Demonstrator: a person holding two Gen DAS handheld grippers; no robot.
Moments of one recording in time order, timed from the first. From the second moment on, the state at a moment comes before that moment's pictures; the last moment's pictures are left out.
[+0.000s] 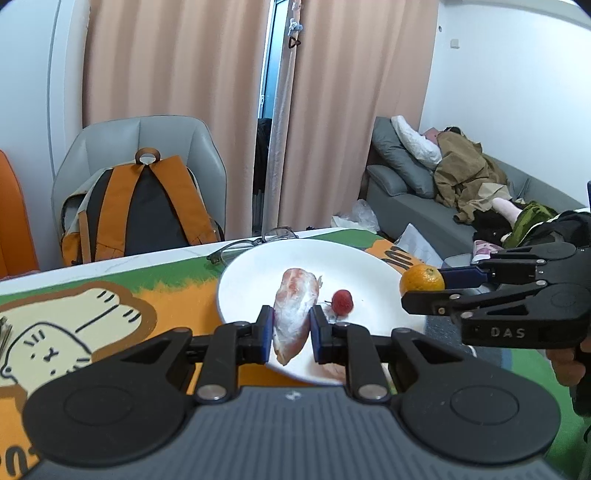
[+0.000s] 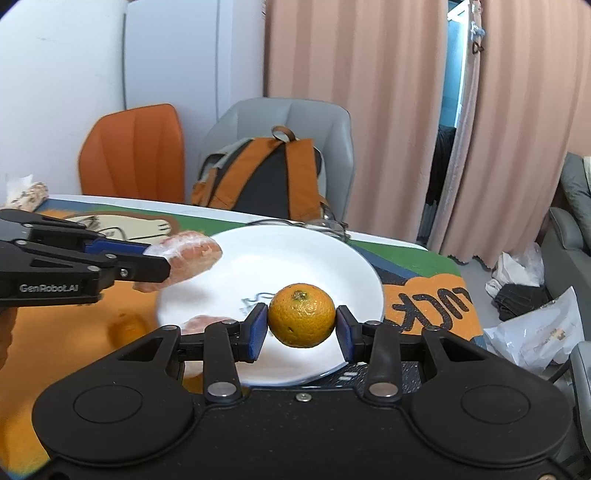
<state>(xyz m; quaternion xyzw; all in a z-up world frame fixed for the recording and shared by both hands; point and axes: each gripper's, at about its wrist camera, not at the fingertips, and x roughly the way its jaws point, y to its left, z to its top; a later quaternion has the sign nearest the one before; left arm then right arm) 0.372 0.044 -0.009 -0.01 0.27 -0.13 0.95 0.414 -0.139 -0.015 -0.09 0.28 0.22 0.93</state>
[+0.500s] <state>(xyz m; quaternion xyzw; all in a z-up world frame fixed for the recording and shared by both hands) 0.409 0.035 -0.034 -0.03 0.30 -0.13 0.95 0.439 -0.132 -0.041 -0.08 0.30 0.21 0.93</state>
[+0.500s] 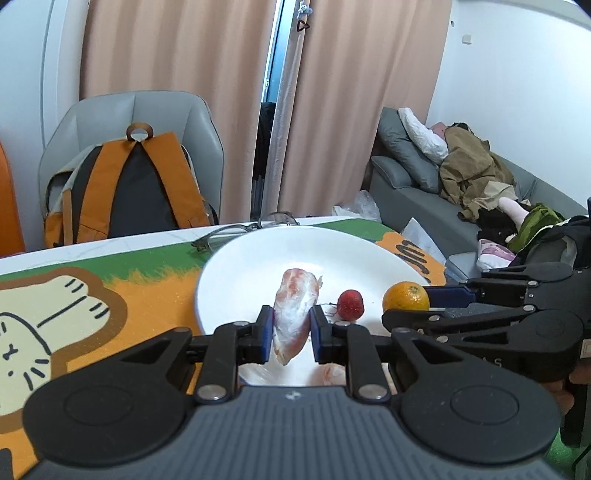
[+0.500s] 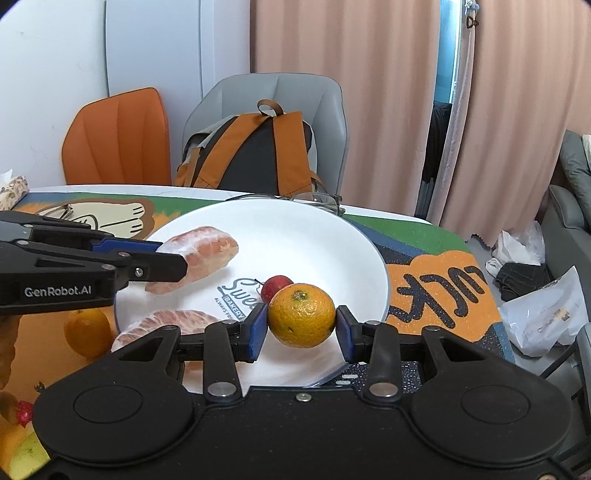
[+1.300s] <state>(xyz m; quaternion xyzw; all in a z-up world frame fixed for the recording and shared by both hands) 0.403 0.031 -0.031 -0.01 0.31 -0.12 0.94 0.430 -0.132 -0.034 -0.08 0.30 0.22 0.93</state>
